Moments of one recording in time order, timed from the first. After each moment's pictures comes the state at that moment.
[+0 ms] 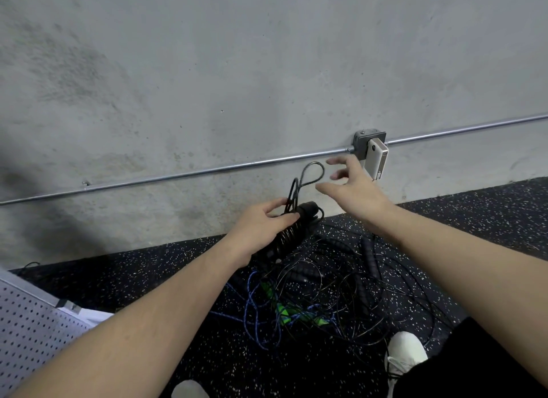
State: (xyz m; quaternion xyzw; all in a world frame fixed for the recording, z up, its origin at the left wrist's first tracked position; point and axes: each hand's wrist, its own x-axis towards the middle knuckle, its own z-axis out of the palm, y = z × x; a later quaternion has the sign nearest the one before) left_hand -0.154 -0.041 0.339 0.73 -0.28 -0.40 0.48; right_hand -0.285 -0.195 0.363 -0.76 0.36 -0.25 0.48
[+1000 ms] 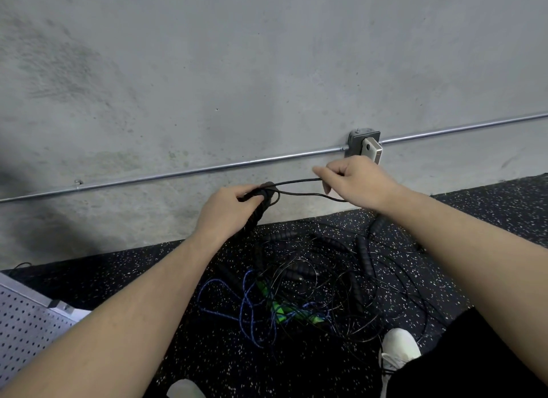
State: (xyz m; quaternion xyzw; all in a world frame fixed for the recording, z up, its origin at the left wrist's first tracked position) left_hand -0.117 -0.032 0.348 0.84 -0.35 -0.15 0.38; right_hand -0.299 -0.211 0.389 -0.91 0.26 -0.18 0.27
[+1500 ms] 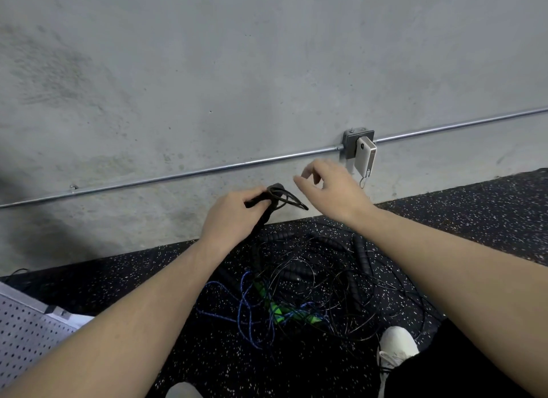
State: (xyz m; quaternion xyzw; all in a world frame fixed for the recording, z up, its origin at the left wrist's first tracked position) left_hand -0.139 -0.038 0.349 0.84 -0.42 -0.10 0.33; right_hand -0.286 -0.189 0.368 -0.89 0.27 -0.23 0.27
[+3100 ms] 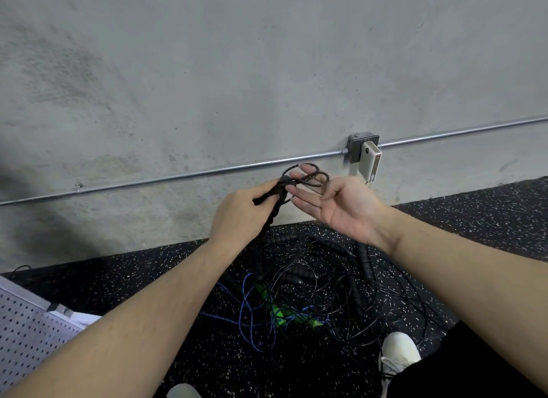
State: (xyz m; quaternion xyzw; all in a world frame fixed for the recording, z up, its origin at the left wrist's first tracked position) left_hand -0.148 -0.041 0.356 0.83 -0.40 -0.07 0.39; right_hand -0.287 -0.177 0.375 -0.34 0.17 -0.15 0.91
